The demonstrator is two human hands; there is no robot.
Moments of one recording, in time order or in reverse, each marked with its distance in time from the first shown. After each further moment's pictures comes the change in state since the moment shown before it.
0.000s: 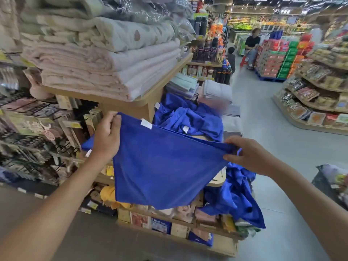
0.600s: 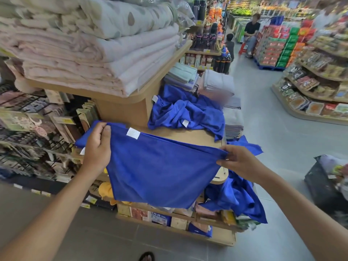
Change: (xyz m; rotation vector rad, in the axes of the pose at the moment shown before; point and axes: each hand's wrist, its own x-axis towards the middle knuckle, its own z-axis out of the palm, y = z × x) left_hand -0.016 -0.065 0.003 -0.063 -0.037 -0.143; right_hand 0.009 0.011 0.052 0.478 -0.098 0.154
